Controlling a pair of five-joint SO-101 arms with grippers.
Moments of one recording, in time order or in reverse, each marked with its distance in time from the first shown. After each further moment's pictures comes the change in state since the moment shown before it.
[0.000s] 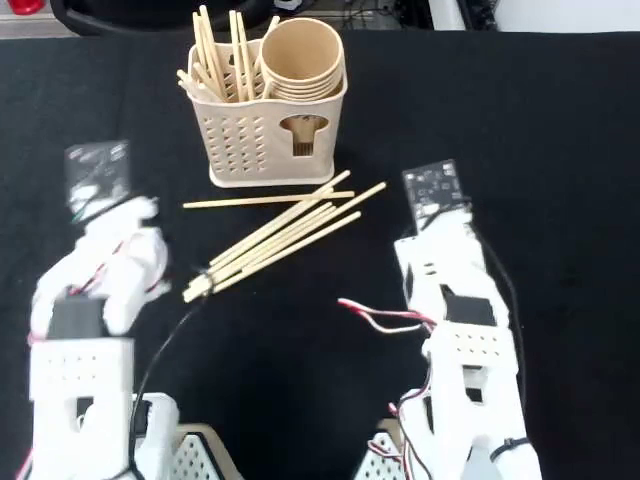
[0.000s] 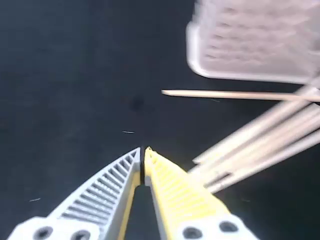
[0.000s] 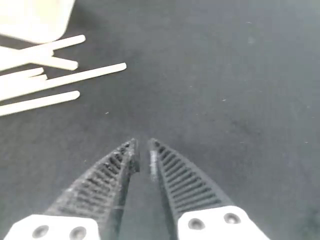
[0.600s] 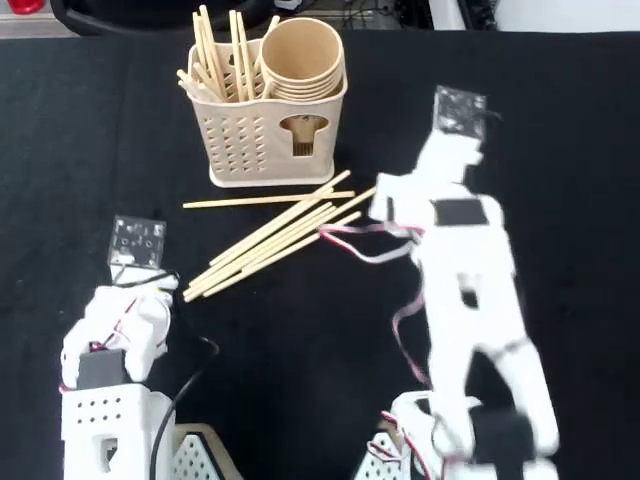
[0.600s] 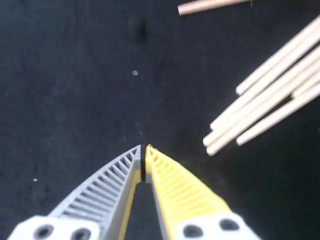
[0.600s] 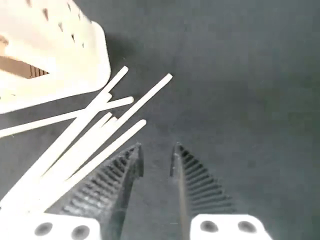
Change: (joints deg) left arm -2.6 -18.3 32.4 -8.5 -16.6; right arm -9.3 31.5 -42.0 28.6 -41.1
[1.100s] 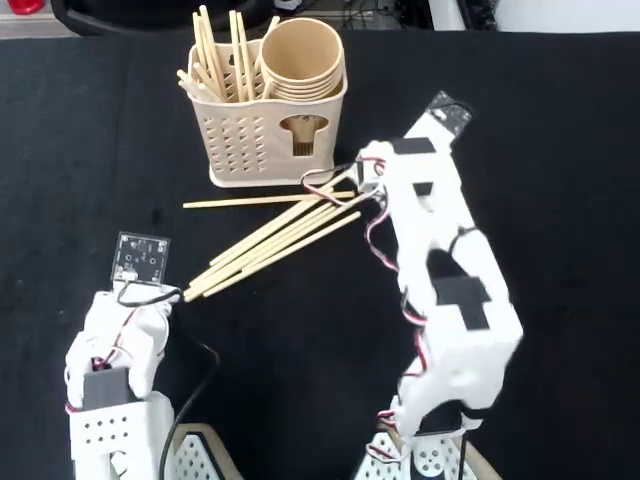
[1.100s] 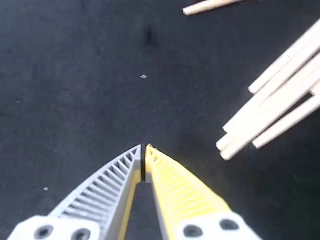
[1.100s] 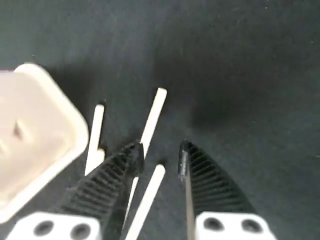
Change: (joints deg) left arm -2.5 -14.8 7.8 -0.2 -3.2; right arm -1.0 39.6 -28.0 0.4 -27.3
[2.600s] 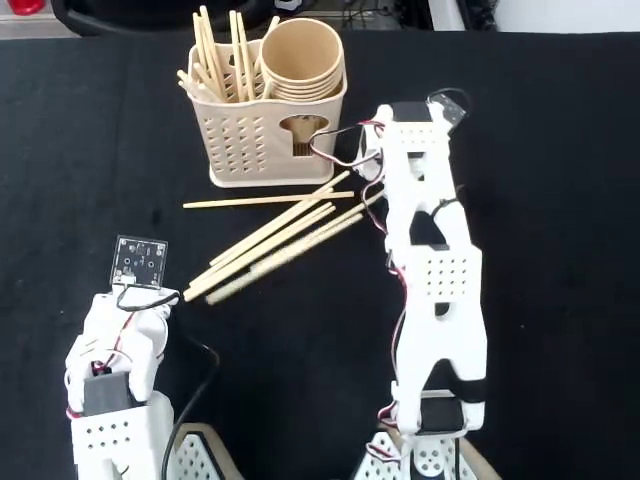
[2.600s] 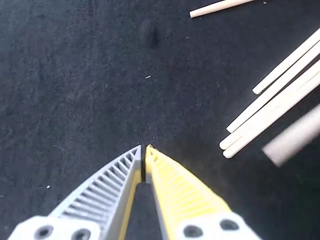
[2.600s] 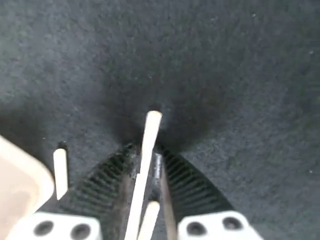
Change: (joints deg) left arm -0.1 -3.9 1.2 3.0 0.0; right arm 2.8 35.1 -51.3 33.1 -0.6
